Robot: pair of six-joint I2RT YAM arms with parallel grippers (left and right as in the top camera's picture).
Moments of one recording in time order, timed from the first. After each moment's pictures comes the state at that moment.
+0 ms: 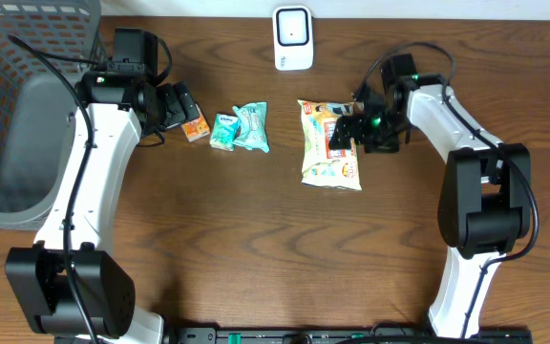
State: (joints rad) left arm -0.05 1.69 1.53 -1.02 -0.06 -0.46; right arm 0.14 2.14 1.55 -0.91 -0.47 0.06
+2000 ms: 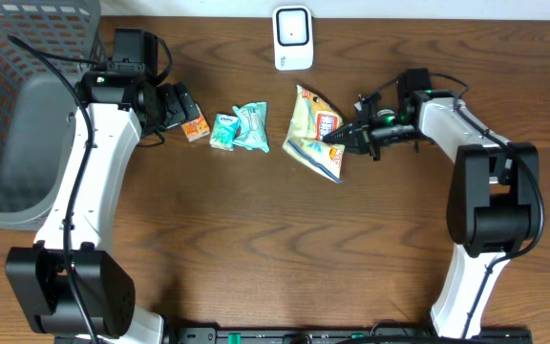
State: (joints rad) left arm -0.05 1.69 1.53 -1.02 -0.06 -0.46; right arm 0.08 2.14 1.44 -0.73 -1.07 0.51
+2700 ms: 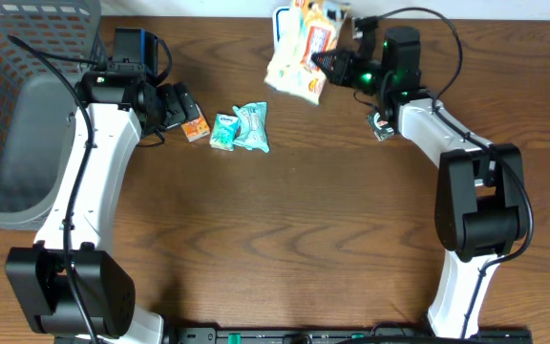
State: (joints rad) left arm -0.05 1.69 1.53 -1.02 -0.06 -0.46; right arm 0.17 2.12 1.44 0.27 -0.69 0.62
